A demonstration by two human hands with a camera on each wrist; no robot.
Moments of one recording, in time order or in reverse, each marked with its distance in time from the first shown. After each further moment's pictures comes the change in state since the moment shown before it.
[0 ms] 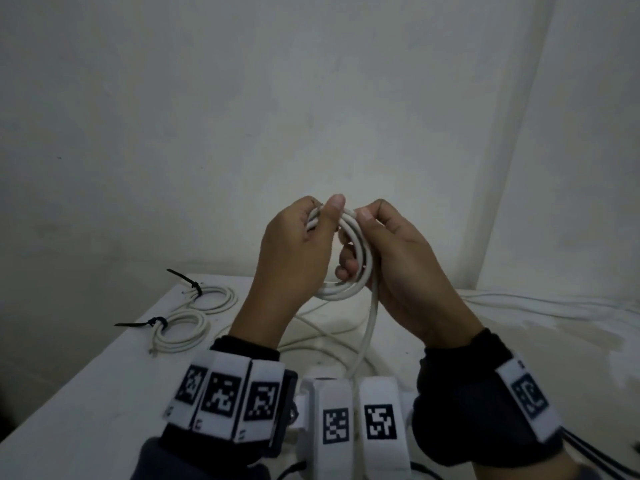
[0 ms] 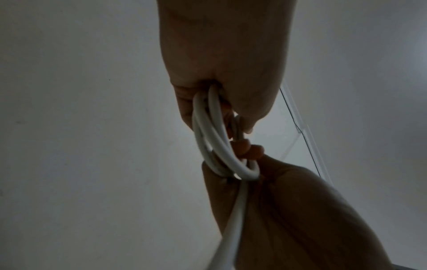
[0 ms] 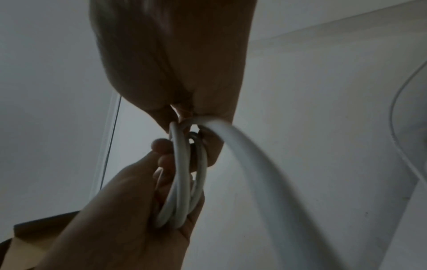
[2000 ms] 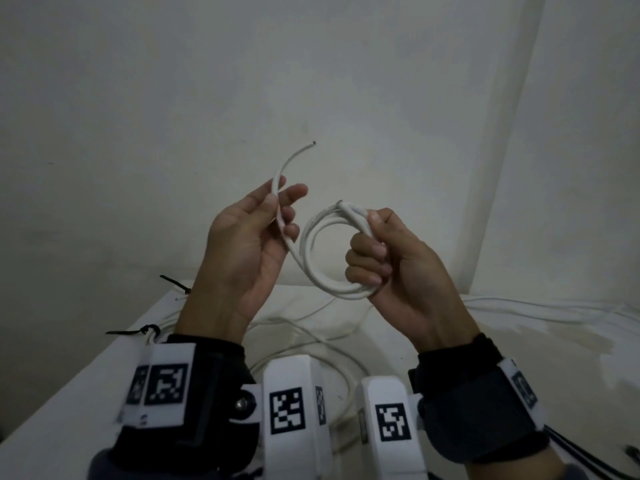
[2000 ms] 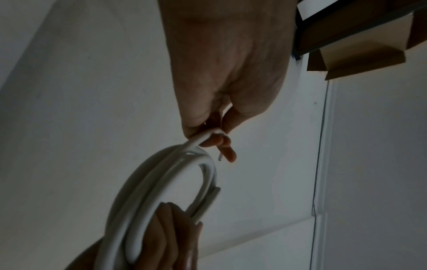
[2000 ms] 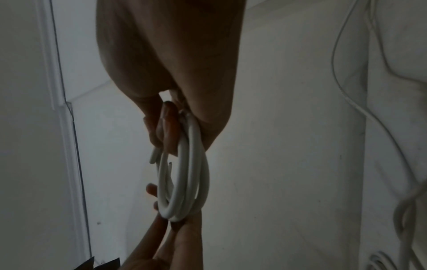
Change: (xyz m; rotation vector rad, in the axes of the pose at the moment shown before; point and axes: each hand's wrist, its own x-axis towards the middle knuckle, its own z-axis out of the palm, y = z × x) left_hand 0.013 0.000 -0.027 -0.987 0.019 -0.319; right_hand 0.006 0.004 -0.014 0.582 -0.019 0.104
